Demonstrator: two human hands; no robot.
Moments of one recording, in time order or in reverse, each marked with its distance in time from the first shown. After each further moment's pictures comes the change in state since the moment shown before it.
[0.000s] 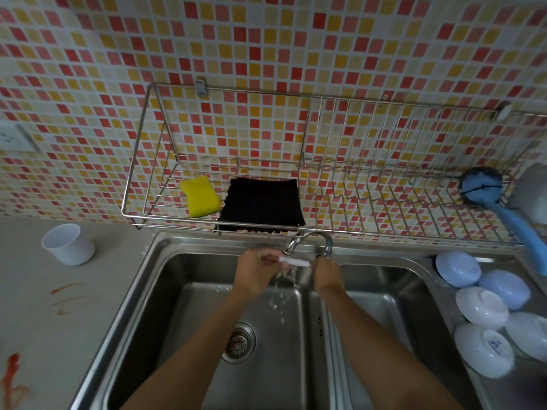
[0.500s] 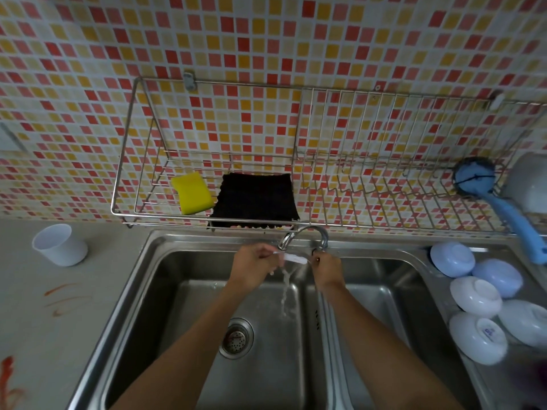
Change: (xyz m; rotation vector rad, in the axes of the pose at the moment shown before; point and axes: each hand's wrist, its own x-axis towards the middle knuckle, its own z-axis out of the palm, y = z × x) left_hand 0.004 0.002 0.003 -0.143 -0.017 -0.130; right_hand 0.002 0.015 0.006 0.238 0.042 0.017
